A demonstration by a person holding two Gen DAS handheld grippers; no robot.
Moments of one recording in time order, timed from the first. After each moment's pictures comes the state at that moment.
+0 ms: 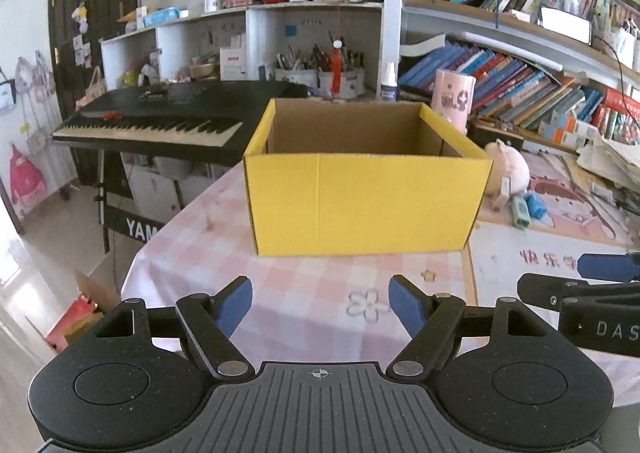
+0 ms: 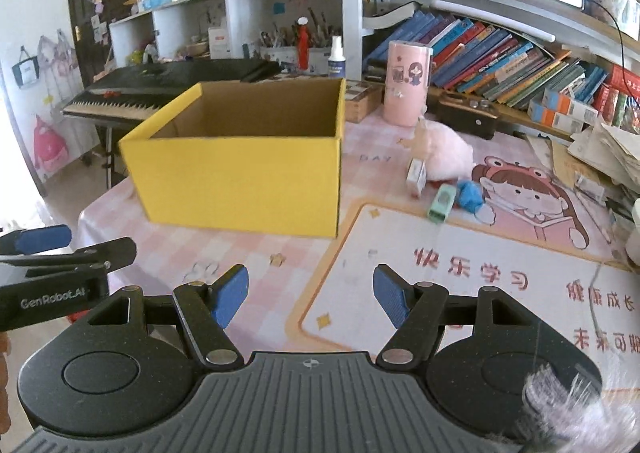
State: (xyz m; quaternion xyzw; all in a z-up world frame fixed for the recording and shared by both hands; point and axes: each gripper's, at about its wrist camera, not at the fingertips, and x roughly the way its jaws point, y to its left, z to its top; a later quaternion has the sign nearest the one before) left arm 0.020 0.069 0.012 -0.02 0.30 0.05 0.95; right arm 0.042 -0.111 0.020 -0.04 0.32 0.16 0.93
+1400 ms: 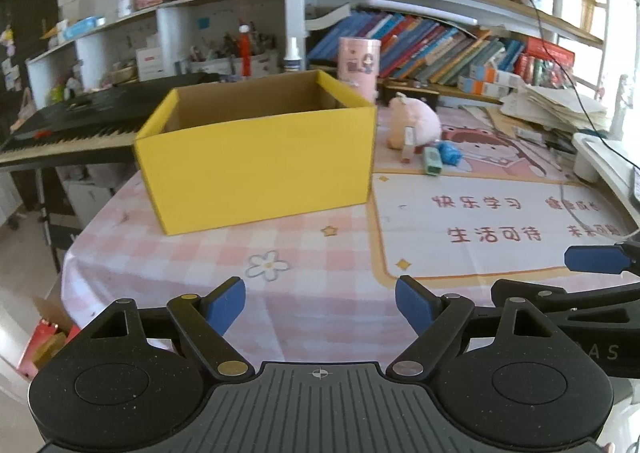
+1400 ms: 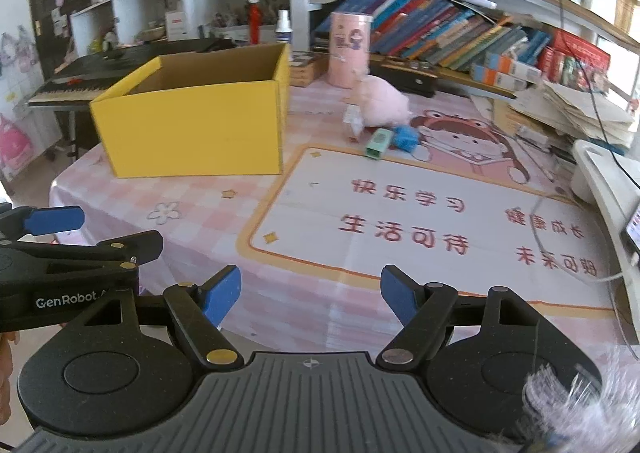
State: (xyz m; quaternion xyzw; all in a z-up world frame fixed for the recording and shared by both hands) left arm 0.007 0.011 -0.002 0.02 0.33 -0.05 0.94; right arm -0.010 -0.151 0.004 -0.03 0.35 0.08 0.93
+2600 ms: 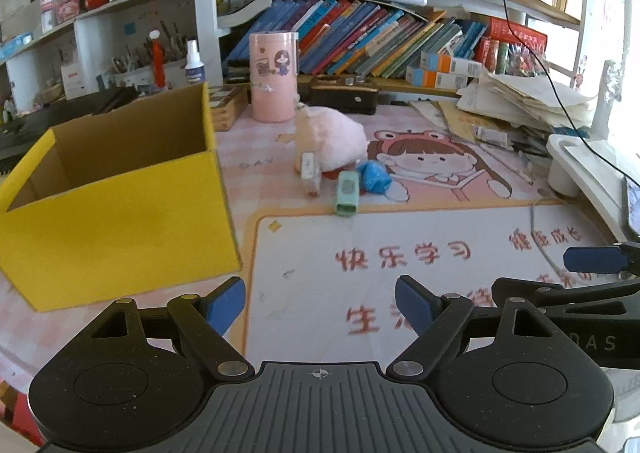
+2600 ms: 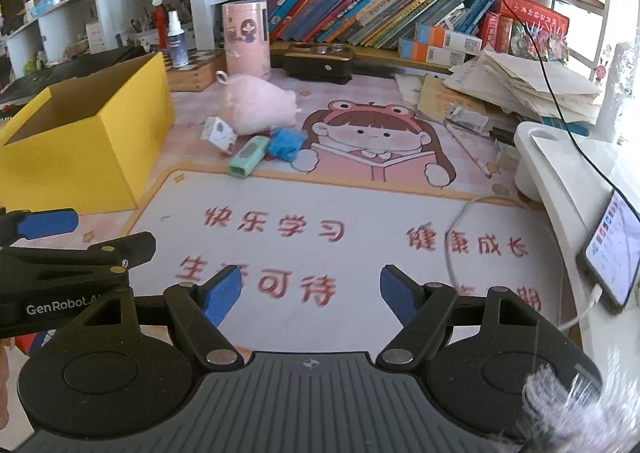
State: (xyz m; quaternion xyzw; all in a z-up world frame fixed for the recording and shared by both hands) left arm 0.106 -0.103 -0.008 0.03 0.34 -0.10 0.94; right arm 0.081 -0.268 0.001 -0.01 0.37 0.03 0.93
